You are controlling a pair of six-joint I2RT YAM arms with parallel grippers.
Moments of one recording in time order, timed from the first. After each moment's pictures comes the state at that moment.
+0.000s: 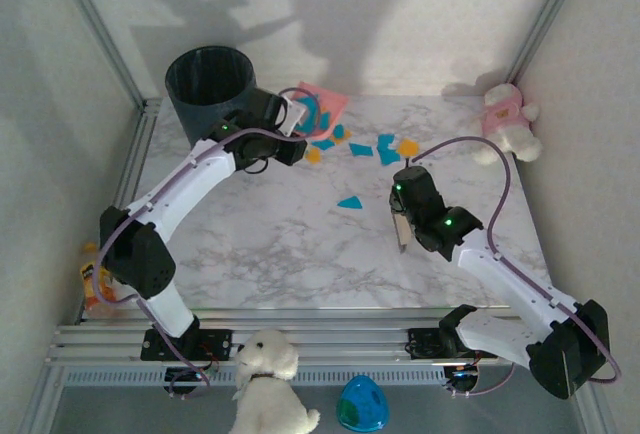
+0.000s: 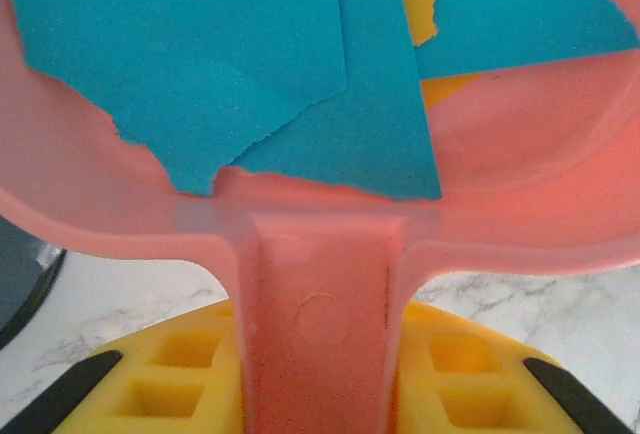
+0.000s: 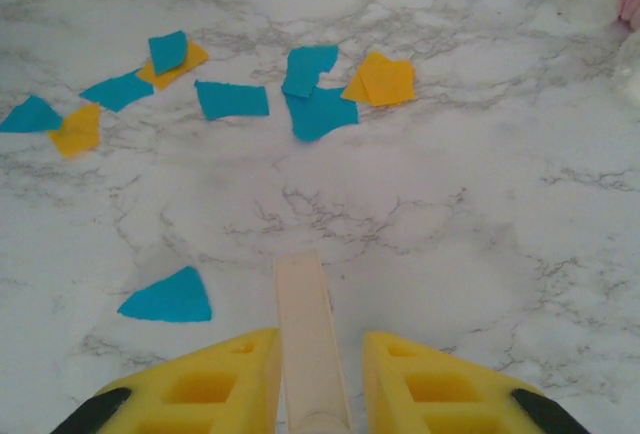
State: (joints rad) left arm -0.46 1.70 1.63 -0.72 0.12 -0.04; right arm 0.62 1.08 0.86 -0.49 0.47 0.44
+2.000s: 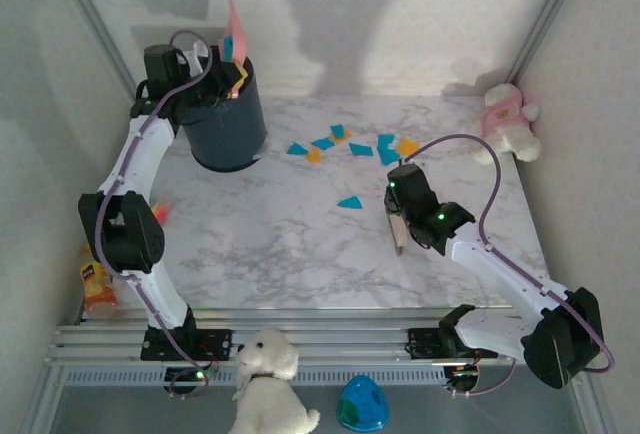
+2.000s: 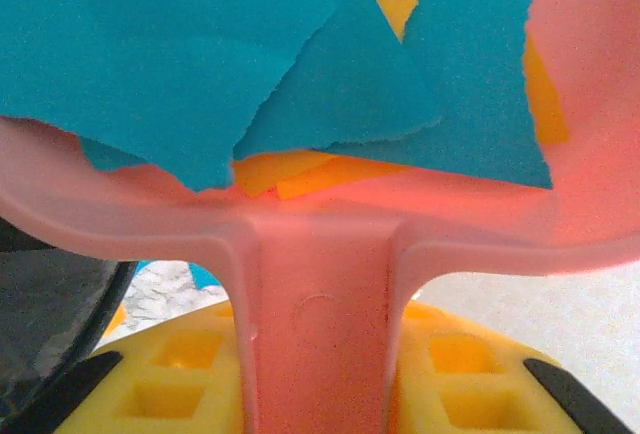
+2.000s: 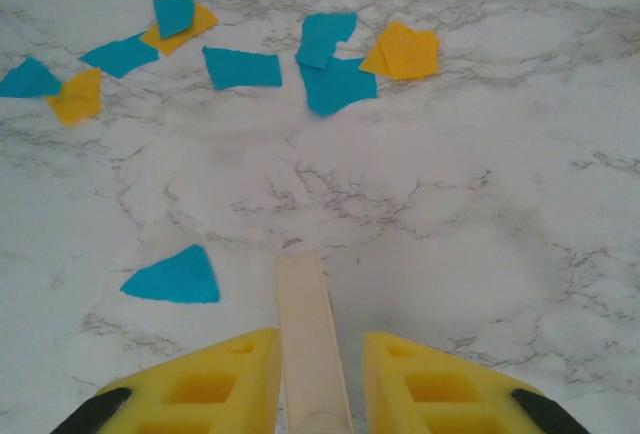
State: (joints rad) left arm 0.03 1.83 1.72 -0.23 0.80 -0.88; right arm 0.62 1.14 0.87 -0.49 0.44 0.44
